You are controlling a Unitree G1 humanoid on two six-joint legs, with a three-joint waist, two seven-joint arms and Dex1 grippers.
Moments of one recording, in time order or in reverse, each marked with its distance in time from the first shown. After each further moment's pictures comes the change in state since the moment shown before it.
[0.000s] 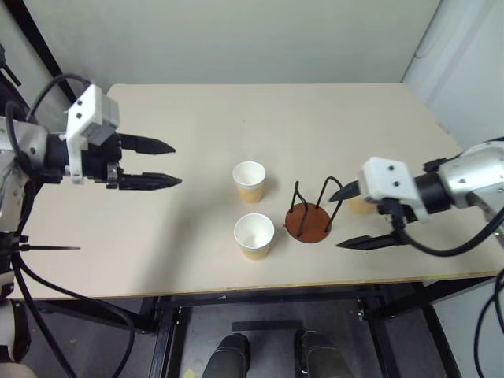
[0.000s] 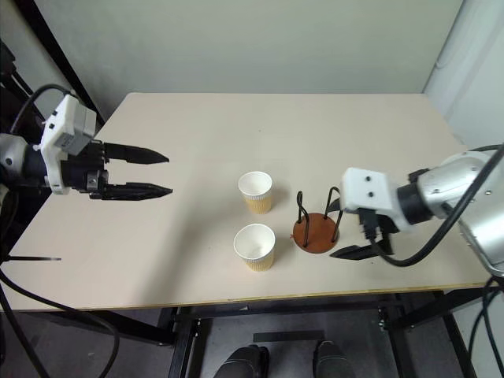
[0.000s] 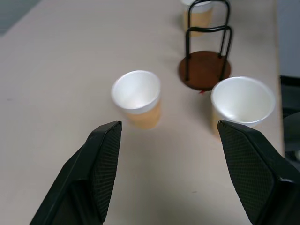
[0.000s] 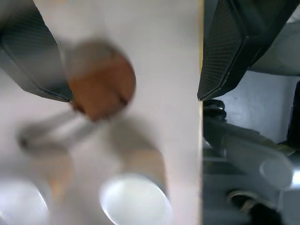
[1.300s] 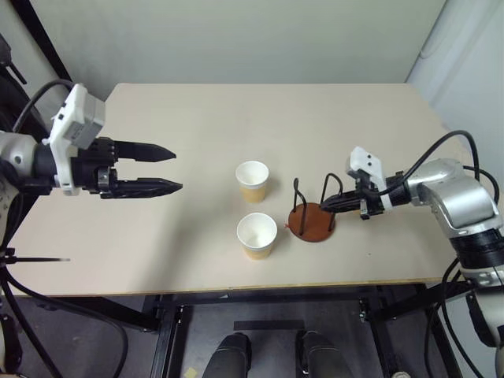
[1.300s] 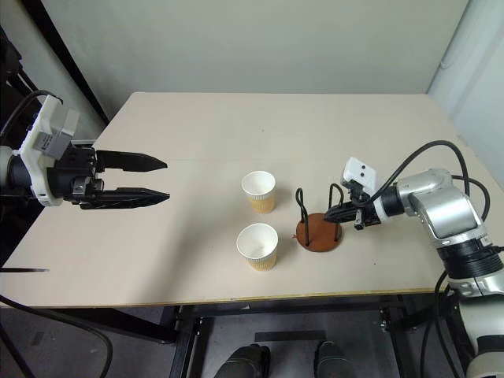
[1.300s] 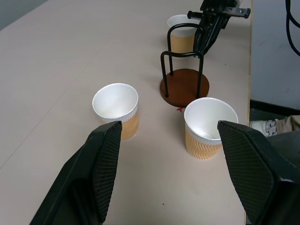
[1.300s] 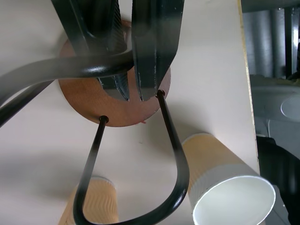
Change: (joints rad) left arm 0.150 0.023 0.152 -0.189 -0.191 0.206 0.069; right arm 0.023 0.223 -0.032 0.529 -0.091 -0.026 -0.047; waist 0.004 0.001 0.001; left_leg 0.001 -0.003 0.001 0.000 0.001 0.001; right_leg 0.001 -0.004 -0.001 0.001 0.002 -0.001
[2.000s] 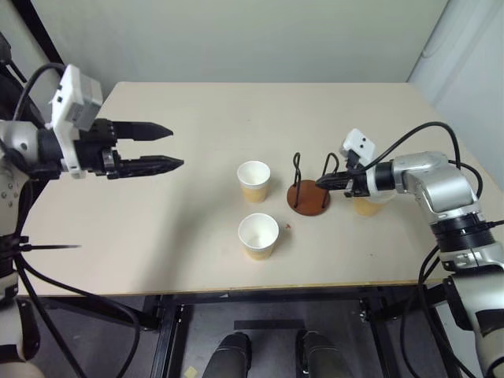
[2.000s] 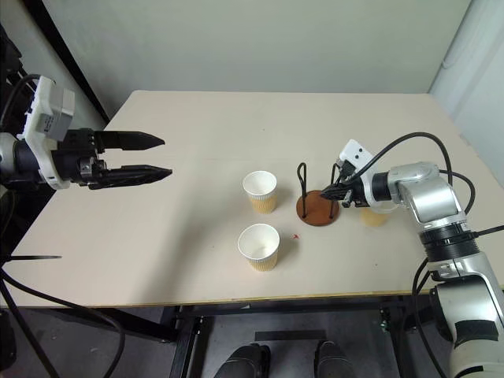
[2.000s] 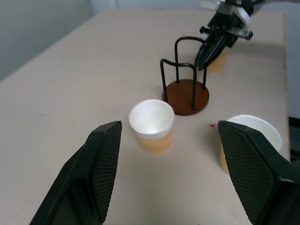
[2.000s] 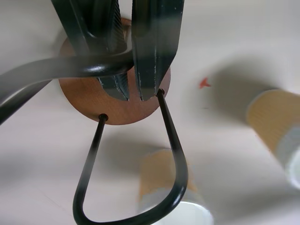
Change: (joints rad) left arm -0.069 -0.056 -0.016 0.064 0.041 -0.040 0.047; right arm -0.110 0.113 -0.021 0.166 -0.032 -0.022 -0.124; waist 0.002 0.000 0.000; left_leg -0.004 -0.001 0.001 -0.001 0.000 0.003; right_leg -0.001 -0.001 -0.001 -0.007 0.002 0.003
